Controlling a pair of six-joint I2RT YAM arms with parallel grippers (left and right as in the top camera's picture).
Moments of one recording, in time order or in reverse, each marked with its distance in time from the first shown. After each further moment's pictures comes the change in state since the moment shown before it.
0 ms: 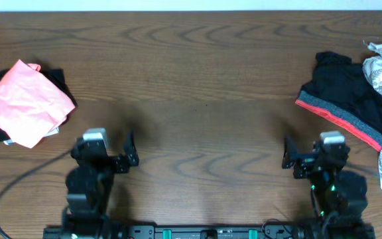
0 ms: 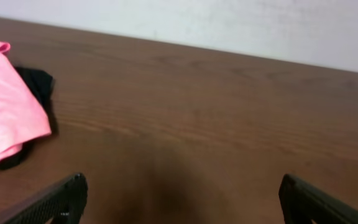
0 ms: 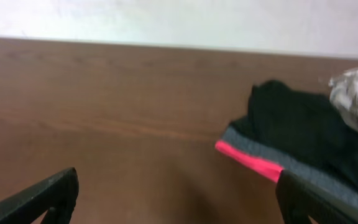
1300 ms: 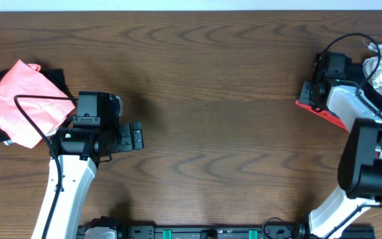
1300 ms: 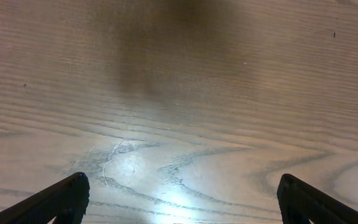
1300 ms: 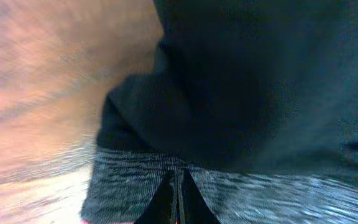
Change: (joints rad) left arm 0.000 0.828 0.595 -0.627 0.100 -0.003; right arm -0.208 1.653 0.792 0.031 0.164 0.099
